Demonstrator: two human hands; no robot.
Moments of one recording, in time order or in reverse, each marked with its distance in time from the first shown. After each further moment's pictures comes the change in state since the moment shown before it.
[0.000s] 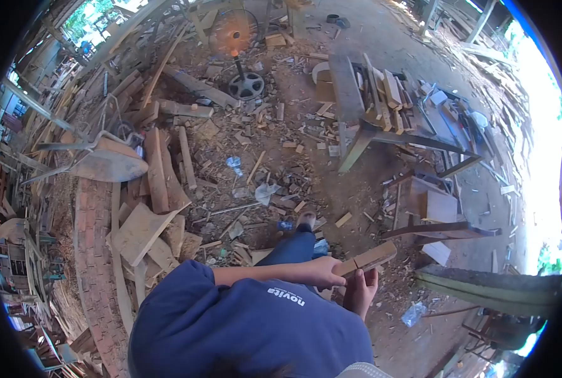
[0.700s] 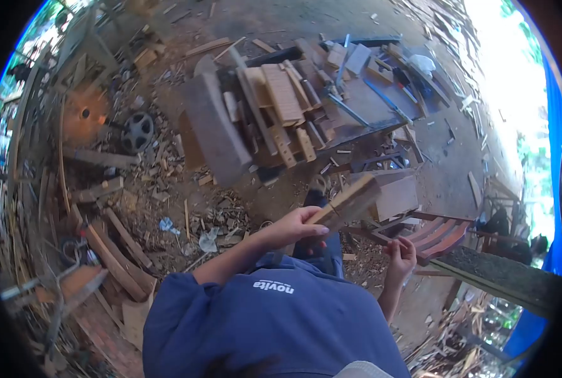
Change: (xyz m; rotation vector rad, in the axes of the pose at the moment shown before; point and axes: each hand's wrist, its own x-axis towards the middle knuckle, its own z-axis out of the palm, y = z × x) left_hand 0.408 0.313 -0.293 -0.337 -0.235 0.063; right_hand 0.477 -0.221 -0.037 -0.677 0.527 -0.347
